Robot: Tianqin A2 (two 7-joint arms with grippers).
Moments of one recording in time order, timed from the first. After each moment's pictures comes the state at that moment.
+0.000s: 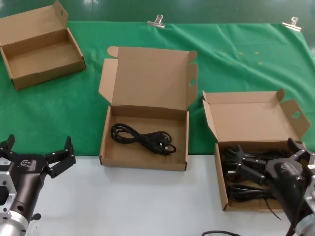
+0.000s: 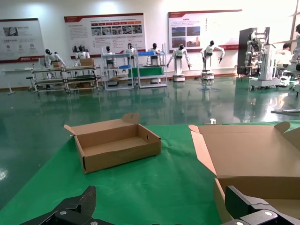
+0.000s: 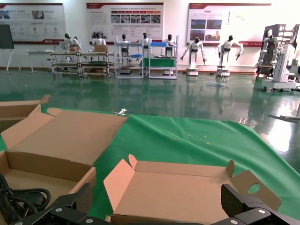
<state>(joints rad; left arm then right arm) 0.00 -0.30 1.60 -1.60 -1.80 0.00 0.00 0.03 0.31 -1.64 1.59 1.83 0.01 -0.04</state>
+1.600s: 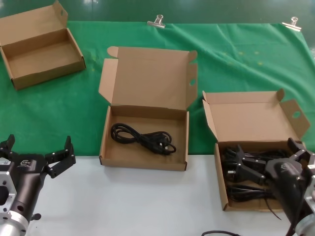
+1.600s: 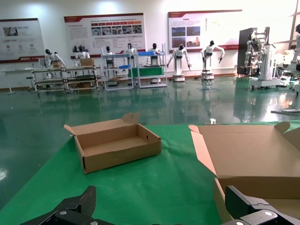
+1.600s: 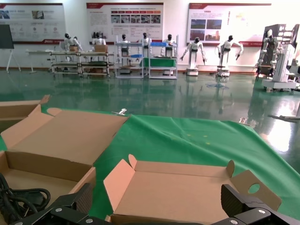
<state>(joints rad) 0.00 -0.30 1.60 -1.60 -1.80 0.00 0.00 0.03 0.31 -1.64 1.59 1.83 0.01 -0.04</state>
